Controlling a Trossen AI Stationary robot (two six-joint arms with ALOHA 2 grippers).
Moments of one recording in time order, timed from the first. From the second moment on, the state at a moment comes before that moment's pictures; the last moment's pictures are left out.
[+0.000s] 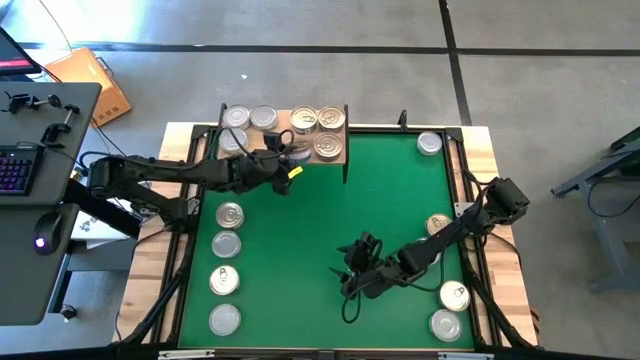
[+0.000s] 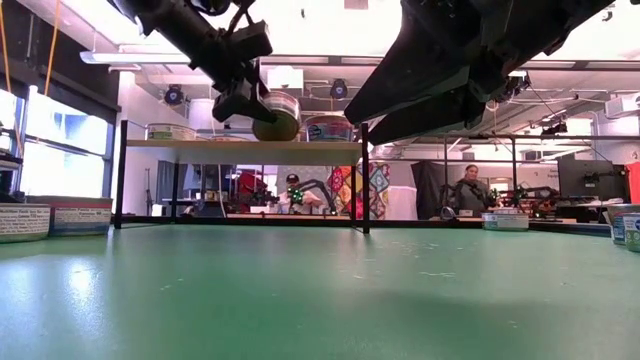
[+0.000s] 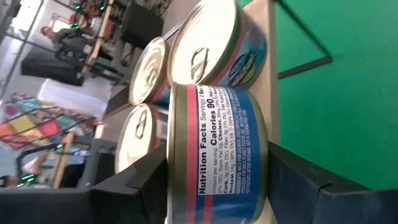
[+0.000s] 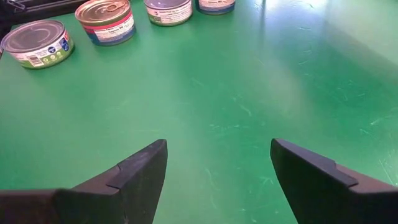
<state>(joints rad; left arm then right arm) 0.17 1.34 0.85 -0.03 -0.57 0.74 0.53 1.79 1.00 0.04 0.69 0.62</state>
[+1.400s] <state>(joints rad) 0.40 1.31 1.04 -0.26 -0.44 0.28 0.53 1.79 1.00 0.04 0.69 0.63</state>
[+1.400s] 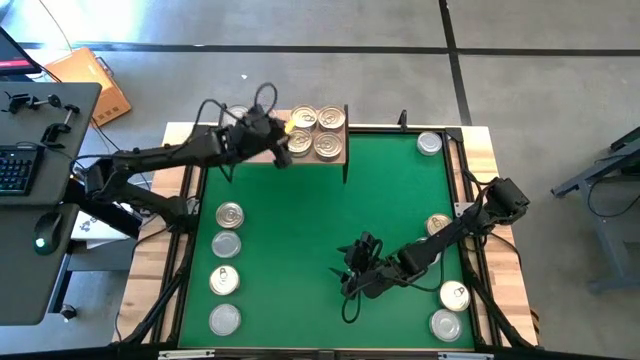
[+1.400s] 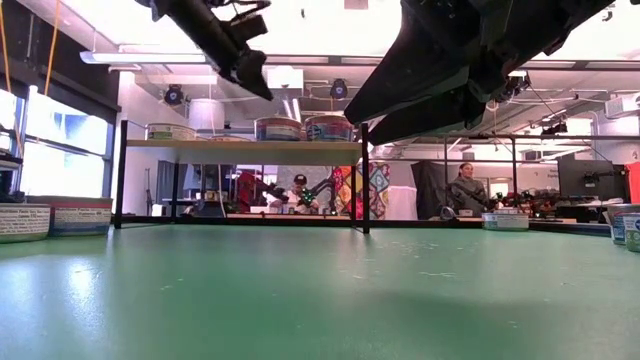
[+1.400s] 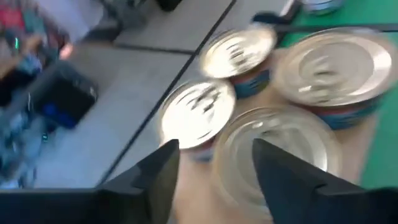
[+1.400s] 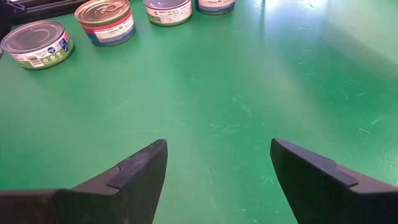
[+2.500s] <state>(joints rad) 0.49 1.41 1.10 -0.16 -0.20 0.19 0.53 1.79 1.00 0.04 0.69 0.62</state>
